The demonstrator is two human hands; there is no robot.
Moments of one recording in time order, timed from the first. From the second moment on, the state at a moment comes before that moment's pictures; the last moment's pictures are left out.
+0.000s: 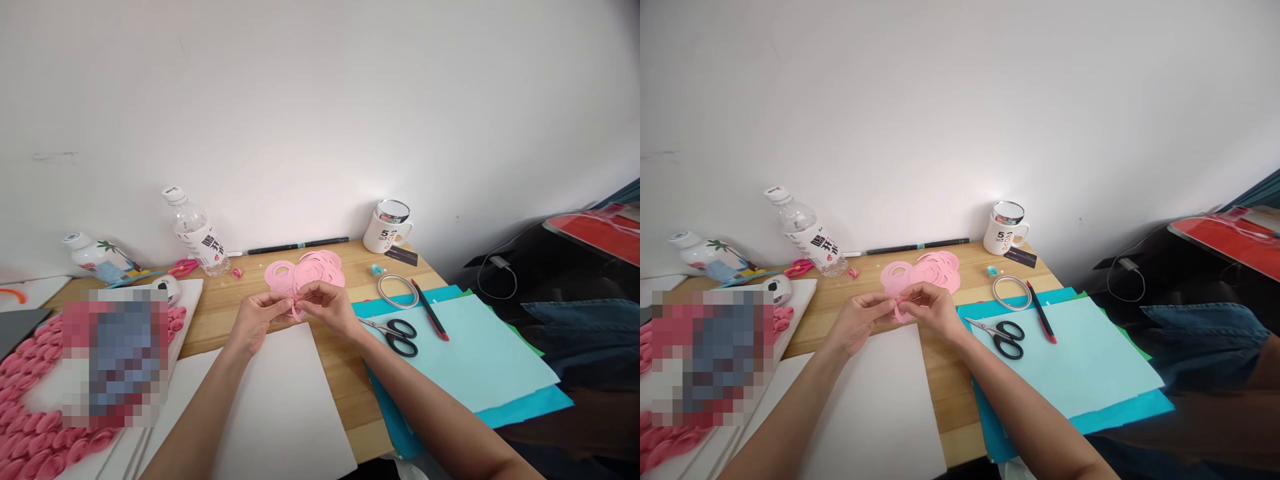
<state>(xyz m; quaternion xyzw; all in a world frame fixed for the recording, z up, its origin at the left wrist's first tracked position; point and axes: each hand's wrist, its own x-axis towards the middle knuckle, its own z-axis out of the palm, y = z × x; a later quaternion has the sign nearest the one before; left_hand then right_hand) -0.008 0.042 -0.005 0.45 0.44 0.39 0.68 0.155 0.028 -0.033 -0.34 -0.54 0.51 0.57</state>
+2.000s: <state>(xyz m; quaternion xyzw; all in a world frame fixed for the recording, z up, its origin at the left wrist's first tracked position) 0.003 0.036 -0.001 0.41 0.47 0.46 0.63 0.154 0.026 -0.029 -0.37 -0.58 0.45 0.58</state>
